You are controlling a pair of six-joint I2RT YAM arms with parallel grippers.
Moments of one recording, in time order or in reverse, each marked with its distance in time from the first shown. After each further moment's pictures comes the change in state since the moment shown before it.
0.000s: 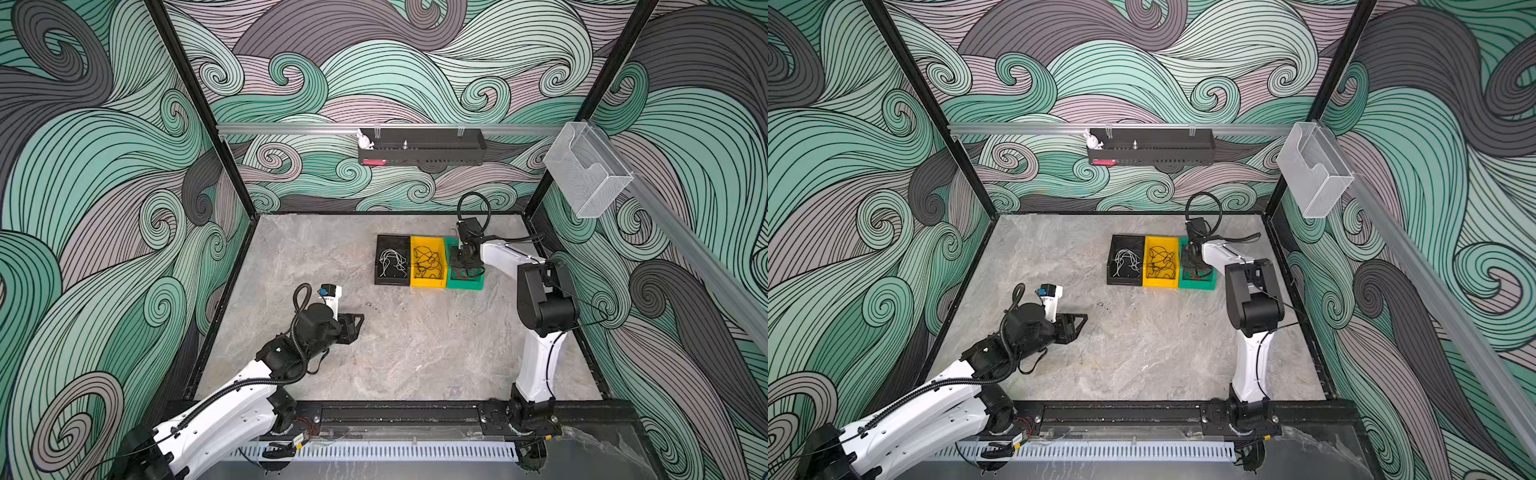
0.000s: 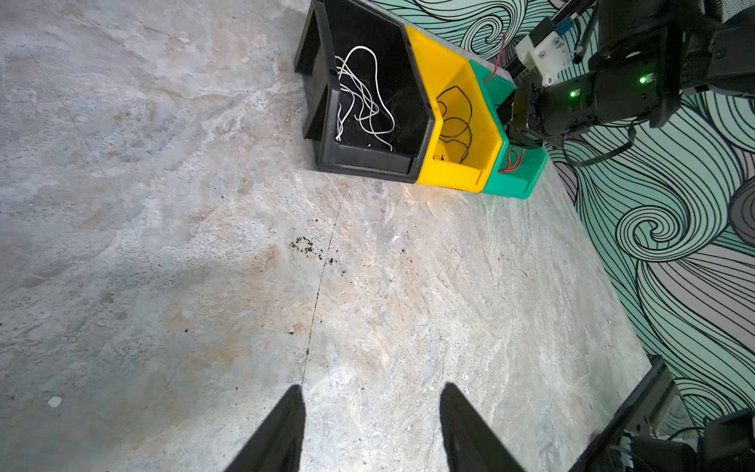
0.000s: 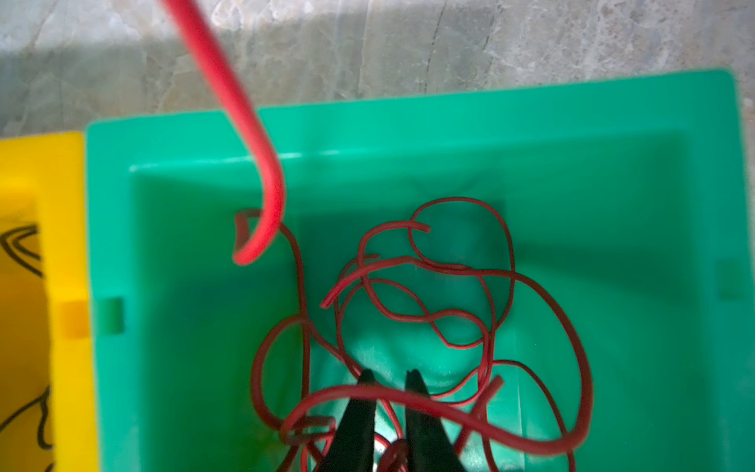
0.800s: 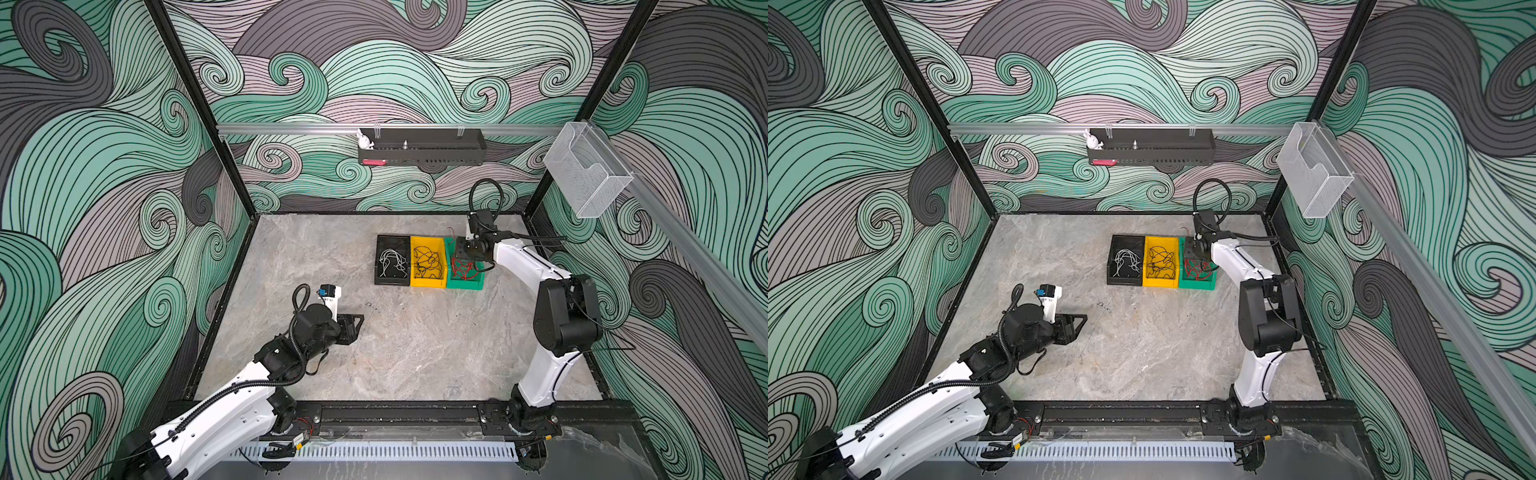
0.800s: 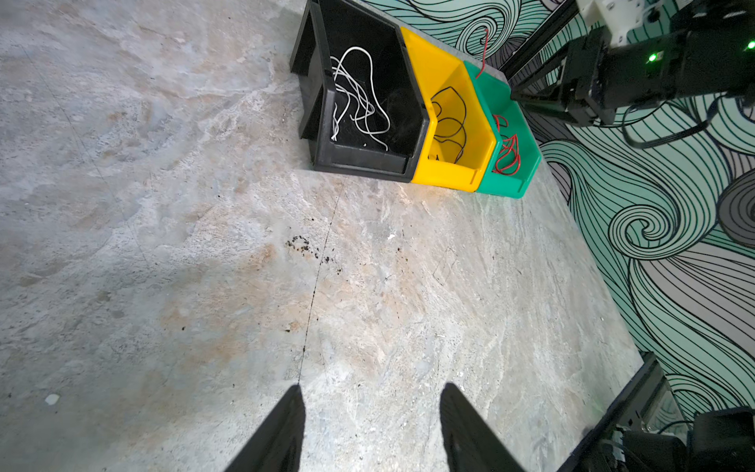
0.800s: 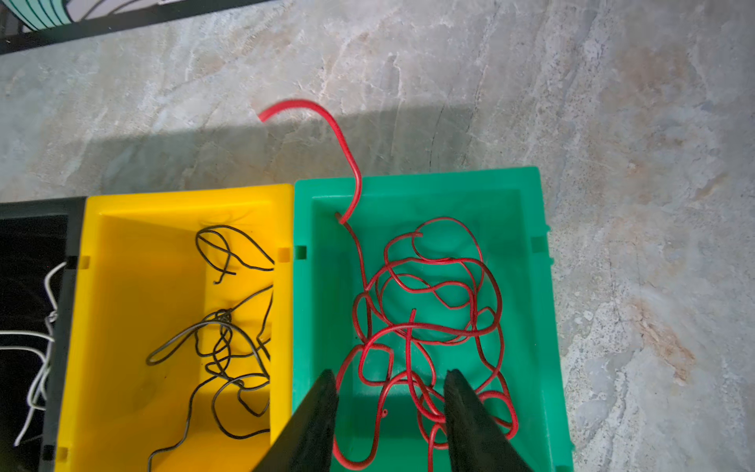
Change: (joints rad) left arm 0.000 -0.010 0.000 -0.010 0.010 -0.002; right arm -0.008 -0.186 -0.011 -0.031 -0.050 -0.026
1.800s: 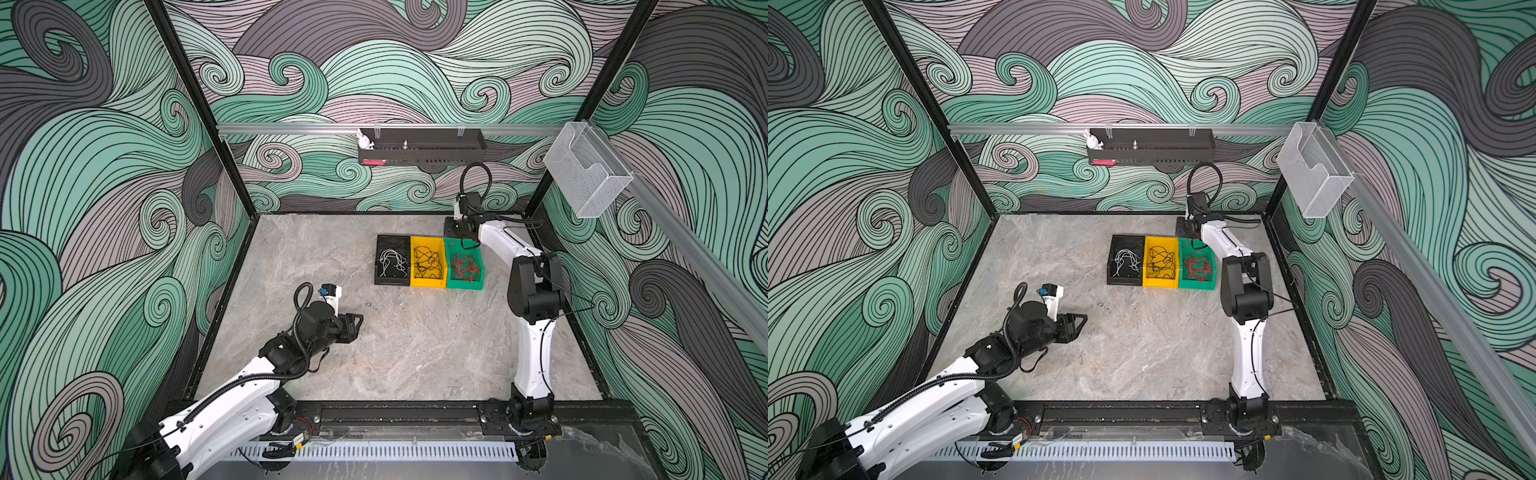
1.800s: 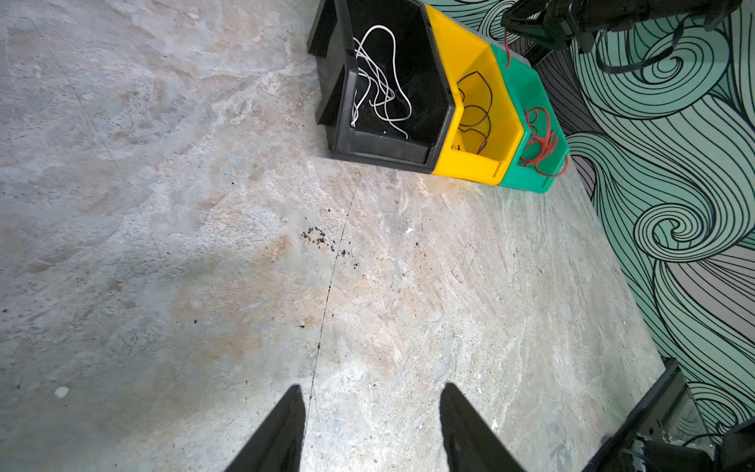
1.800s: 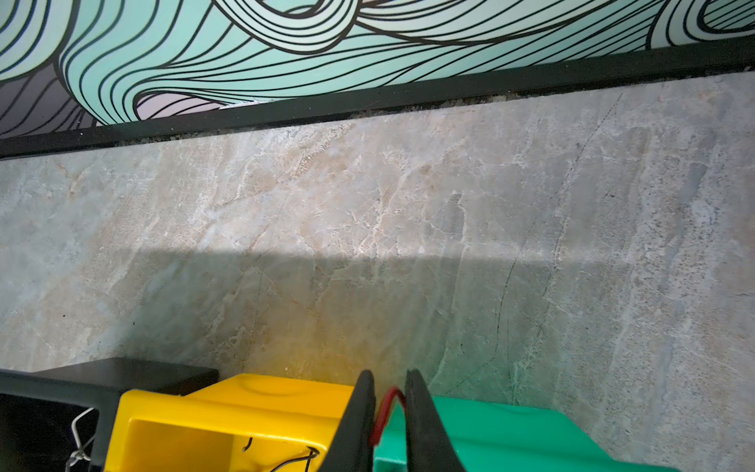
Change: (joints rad) left arm 0.027 0.055 0.000 0.014 0.008 0.001; right arm -0.014 0.347 0.394 0.042 -0.078 -0.035
